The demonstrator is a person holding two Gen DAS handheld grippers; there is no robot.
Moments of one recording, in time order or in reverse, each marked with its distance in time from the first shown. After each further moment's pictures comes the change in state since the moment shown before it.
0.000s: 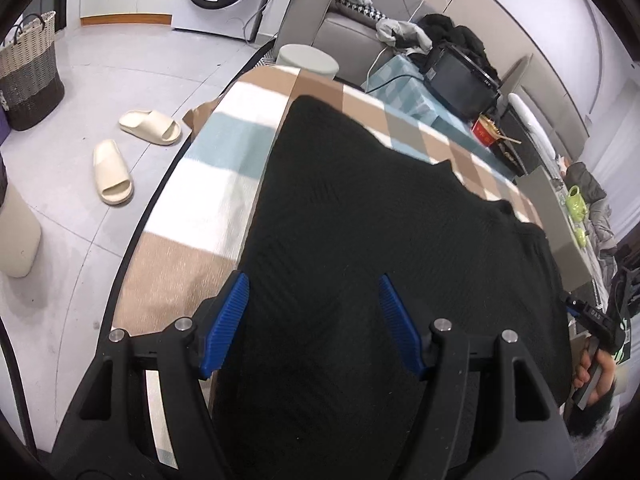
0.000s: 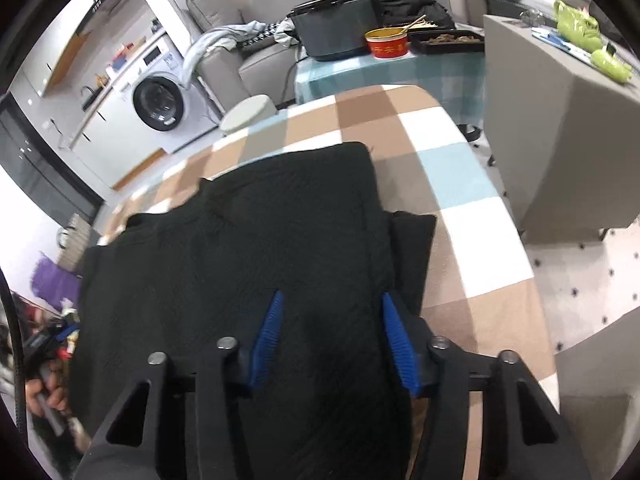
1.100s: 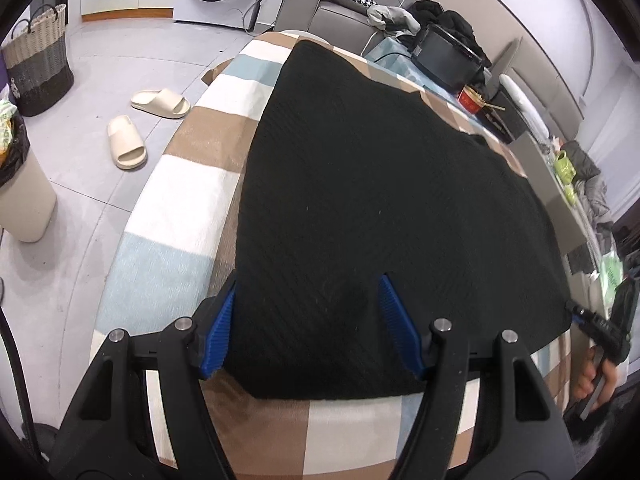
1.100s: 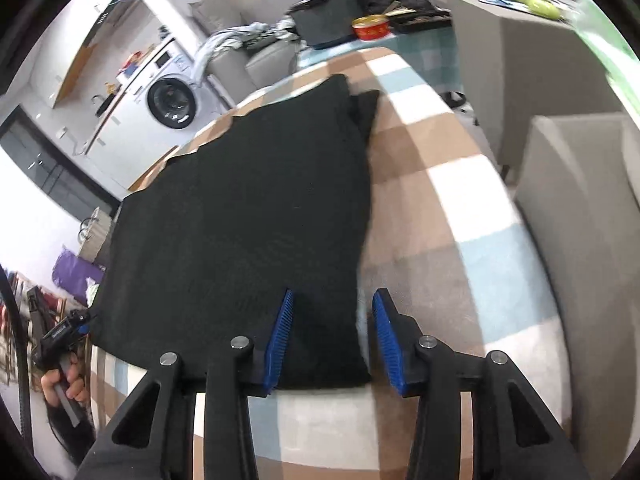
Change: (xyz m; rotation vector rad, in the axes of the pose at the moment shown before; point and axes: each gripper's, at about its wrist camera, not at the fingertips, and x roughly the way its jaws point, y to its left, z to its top) left arm -0.072 -0.005 -0.114 0.039 0.030 -0.002; right arm -0.084 -0.013 -0.137 0.047 0.009 0.095
